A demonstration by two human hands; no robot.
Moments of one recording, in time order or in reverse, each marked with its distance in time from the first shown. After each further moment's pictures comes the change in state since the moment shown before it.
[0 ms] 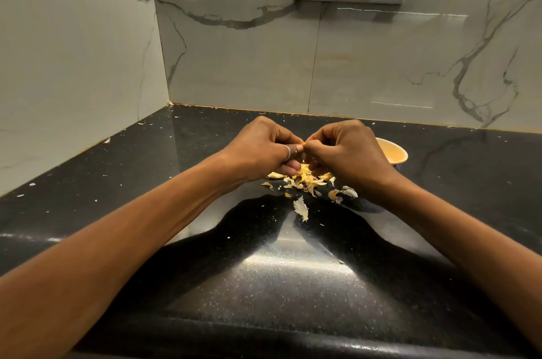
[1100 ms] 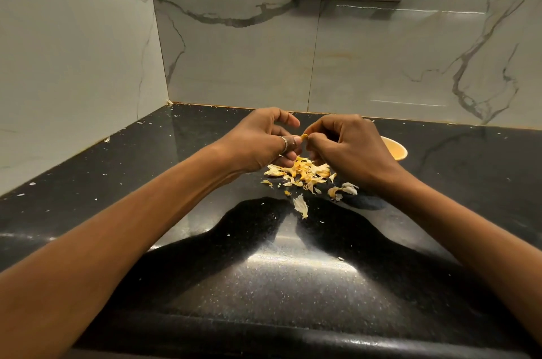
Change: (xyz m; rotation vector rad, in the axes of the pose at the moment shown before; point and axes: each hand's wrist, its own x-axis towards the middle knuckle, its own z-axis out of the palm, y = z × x) left_hand 0.001 0.007 -0.006 -0.099 -0.002 0.011; right_hand 0.000 -0.001 -0.005 -0.060 0.016 -0.119
